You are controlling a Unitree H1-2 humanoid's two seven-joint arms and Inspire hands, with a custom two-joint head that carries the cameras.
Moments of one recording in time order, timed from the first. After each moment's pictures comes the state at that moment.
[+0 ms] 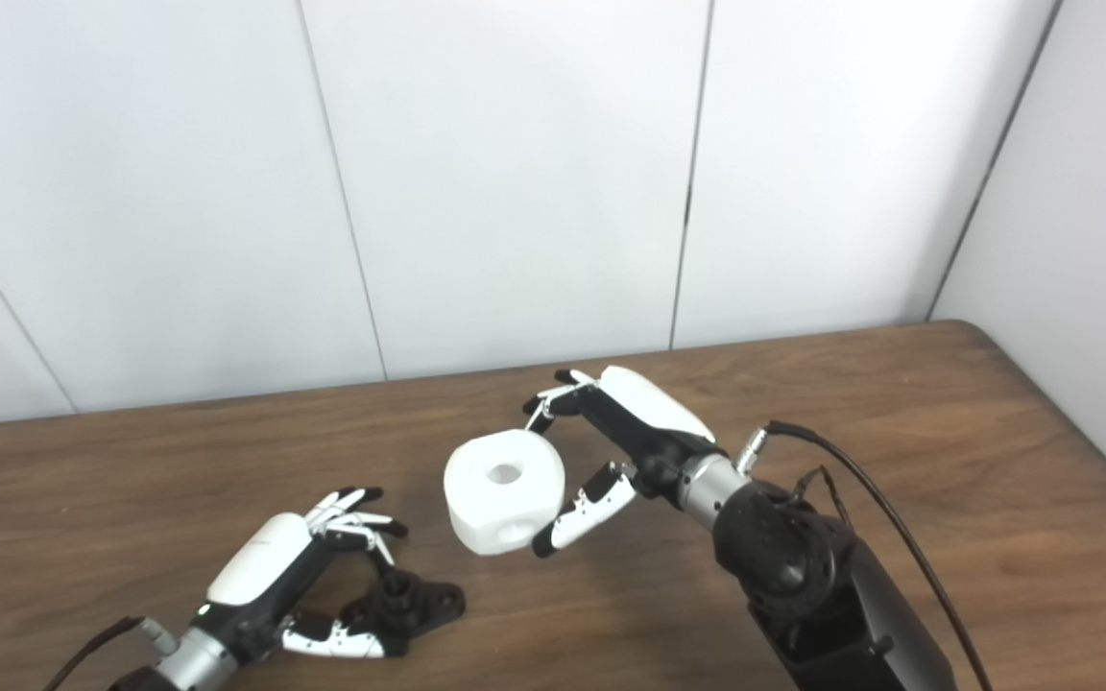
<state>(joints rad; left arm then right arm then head) -0.34 0.33 -0.34 0.32 0.59 -0.40 -0.04 -0.37 -0.38 0.25 -0.35 -0.53 0.43 0.44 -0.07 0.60</state>
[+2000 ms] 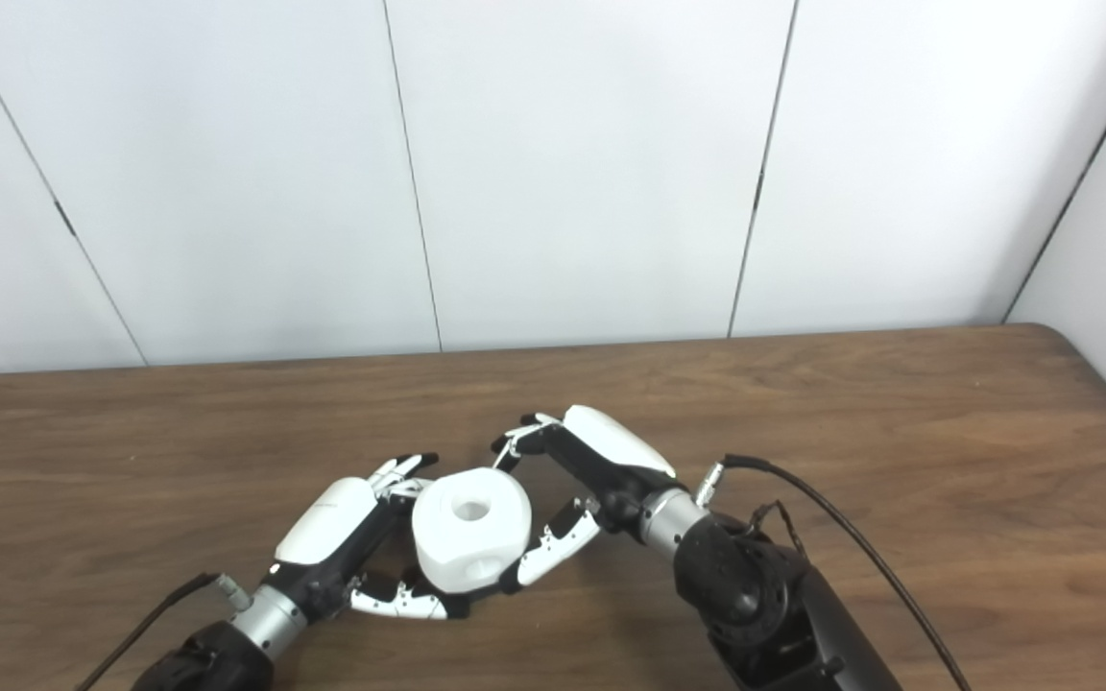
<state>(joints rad) -0.32 0.31 -0.38 0.25 0.62 -0.30 -0.01 -0.38 -0.26 0.35 -0.21 -0.54 0.35 0.41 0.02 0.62</state>
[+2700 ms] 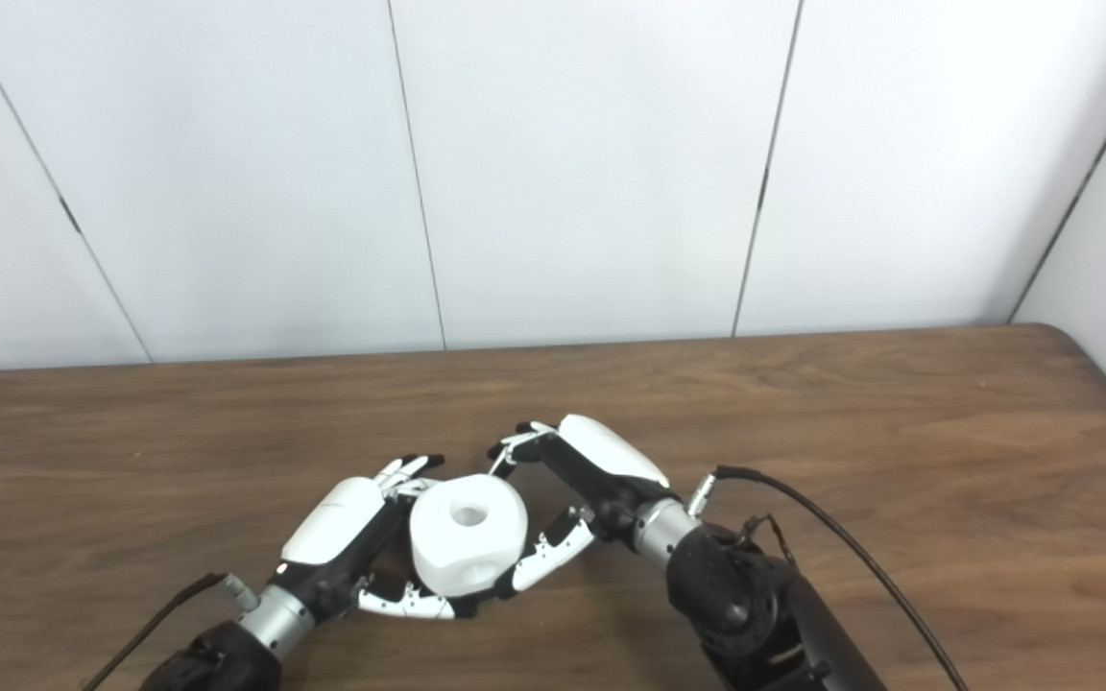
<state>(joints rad) -0.30 0.30 -0.39 0.21 0.62 -0.27 -0.02 -0.37 -0.25 0.37 -0.16 -0.54 0.30 0.36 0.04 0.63</state>
